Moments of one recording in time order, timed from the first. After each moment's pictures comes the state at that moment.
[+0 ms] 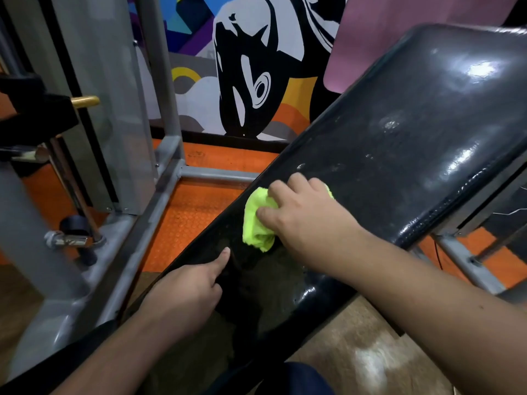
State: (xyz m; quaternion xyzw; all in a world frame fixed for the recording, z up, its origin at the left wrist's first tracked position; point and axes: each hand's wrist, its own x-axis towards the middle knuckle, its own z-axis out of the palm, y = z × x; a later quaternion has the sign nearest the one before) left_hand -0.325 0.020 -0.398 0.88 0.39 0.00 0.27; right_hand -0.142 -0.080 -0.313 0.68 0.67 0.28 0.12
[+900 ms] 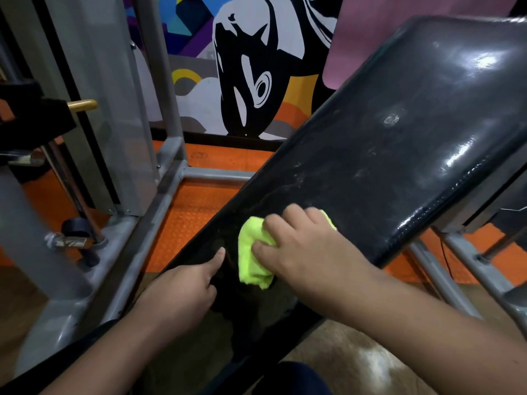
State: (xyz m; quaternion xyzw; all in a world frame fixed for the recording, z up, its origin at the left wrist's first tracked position) left_hand -0.321 0.017 -0.398 0.90 0.38 -0.01 0.22; right_hand -0.159 -0.122 -0.324 0.65 0.71 0.25 0.12
